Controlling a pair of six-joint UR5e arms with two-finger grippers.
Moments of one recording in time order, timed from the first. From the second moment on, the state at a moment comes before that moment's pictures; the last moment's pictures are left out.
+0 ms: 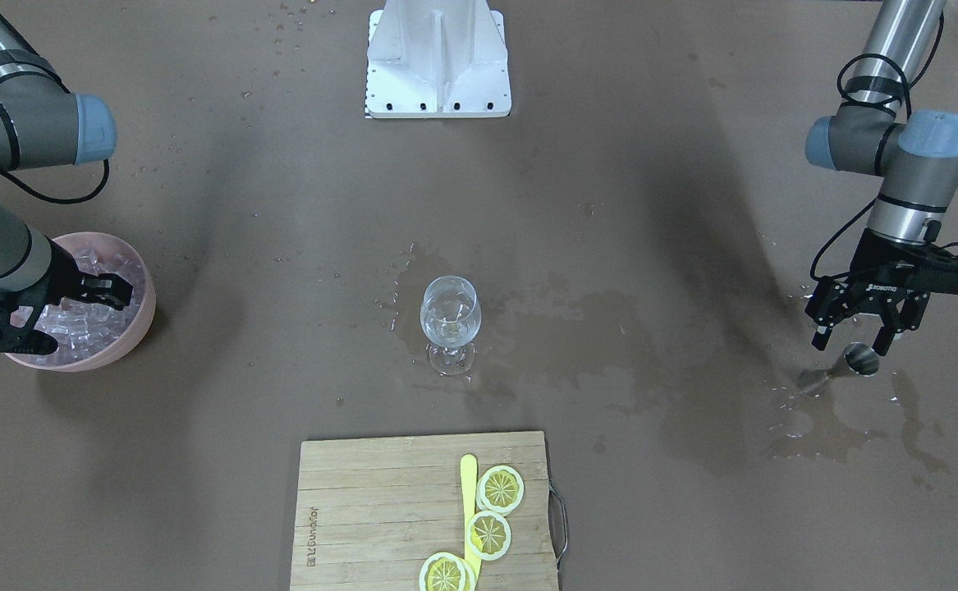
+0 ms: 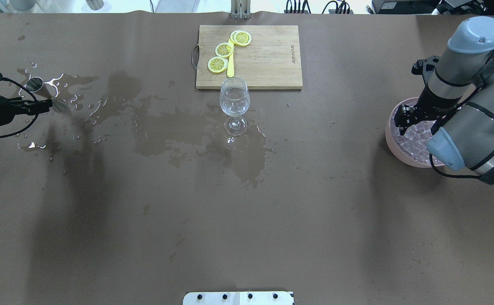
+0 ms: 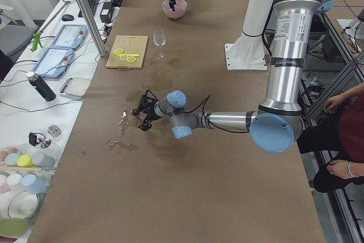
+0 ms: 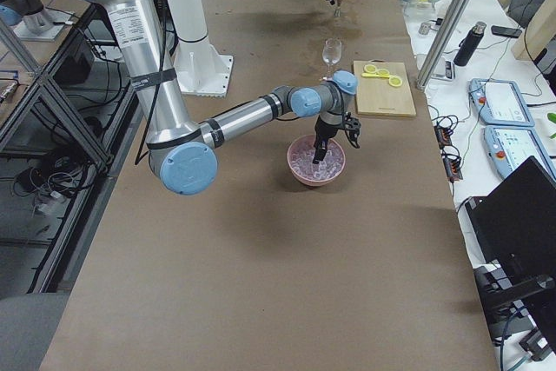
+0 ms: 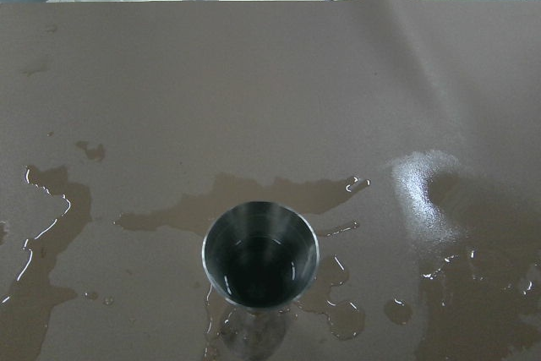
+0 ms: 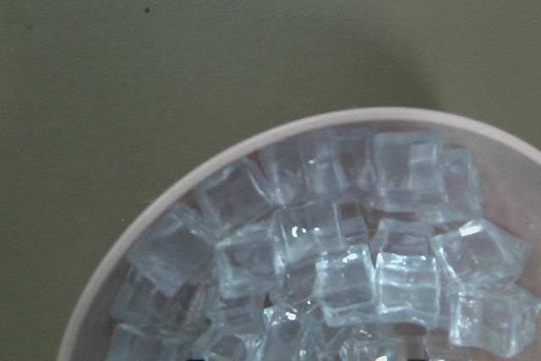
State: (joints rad) left arm -0.91 -1.65 -1.36 -2.80 -1.65 -0.93; right arm 0.96 -1.26 1.65 -1.72 2.19 0.69
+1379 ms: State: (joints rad) left arm -0.85 -1.68 -1.29 -2.87 -1.53 -0.95; right arm 0.96 -1.27 1.64 -1.72 2.16 0.71
